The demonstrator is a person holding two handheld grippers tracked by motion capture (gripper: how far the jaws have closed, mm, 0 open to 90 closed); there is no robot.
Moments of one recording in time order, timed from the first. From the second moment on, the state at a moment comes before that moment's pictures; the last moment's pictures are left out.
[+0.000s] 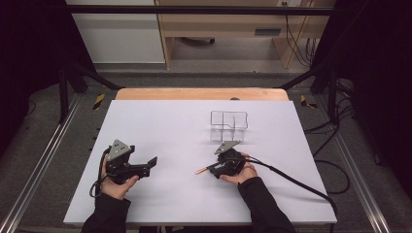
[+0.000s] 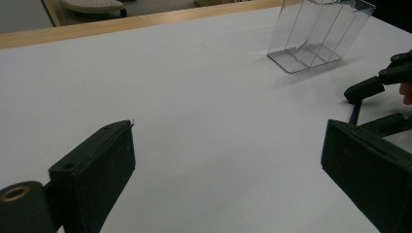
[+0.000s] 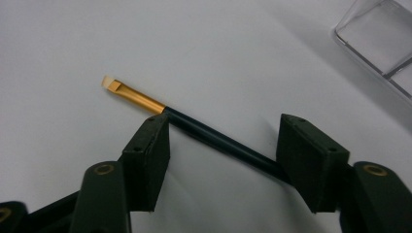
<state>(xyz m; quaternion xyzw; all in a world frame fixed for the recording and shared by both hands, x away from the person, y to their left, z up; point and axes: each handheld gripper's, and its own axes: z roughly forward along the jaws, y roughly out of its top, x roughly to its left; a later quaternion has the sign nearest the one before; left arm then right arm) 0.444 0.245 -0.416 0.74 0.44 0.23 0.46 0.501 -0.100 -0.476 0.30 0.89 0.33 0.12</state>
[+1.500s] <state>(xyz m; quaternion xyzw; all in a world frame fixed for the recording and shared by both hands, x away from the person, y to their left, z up) 0.444 0.247 -0.417 0.74 0.44 0.22 0.46 0.503 -0.102 -0.432 0.32 0.89 0.31 0.10</state>
